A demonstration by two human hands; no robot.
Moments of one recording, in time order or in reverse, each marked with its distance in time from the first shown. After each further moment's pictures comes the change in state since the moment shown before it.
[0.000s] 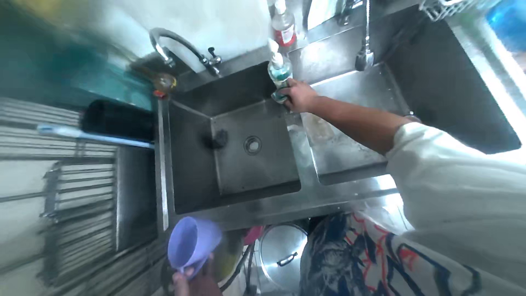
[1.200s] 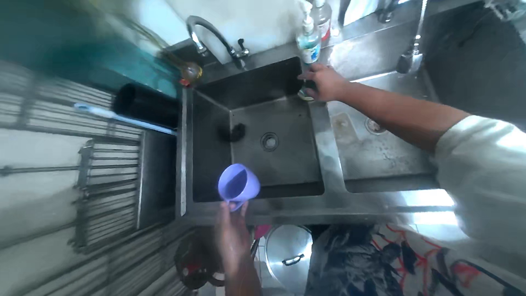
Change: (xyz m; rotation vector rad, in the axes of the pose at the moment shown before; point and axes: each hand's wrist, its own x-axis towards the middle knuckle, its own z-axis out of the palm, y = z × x) left_hand 0.053 -0.016 0.077 0.016 -0.072 -0.110; right_hand 0.031 -0.017 -0.027 0.029 -0.006 -0.098
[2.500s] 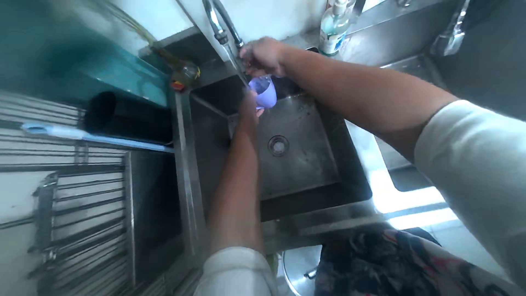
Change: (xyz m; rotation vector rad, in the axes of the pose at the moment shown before) left_hand 0.284 -0.002 0.203 0.399 -0.452 -0.336; right_hand 0.173 -0.168 0.020 1.077 0.027 0.455
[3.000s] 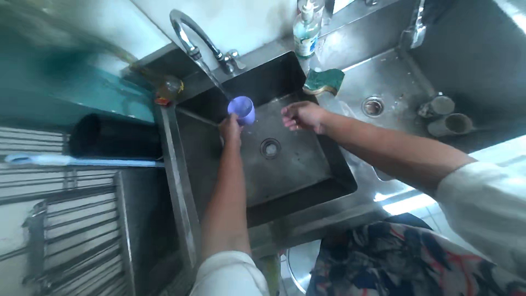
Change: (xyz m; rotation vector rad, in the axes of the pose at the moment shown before) left_hand 0.019 -0.047 -0.023 0.197 0.147 0.204; right_hand -0.126 0.127 -0.047 0.247 0.129 0.293
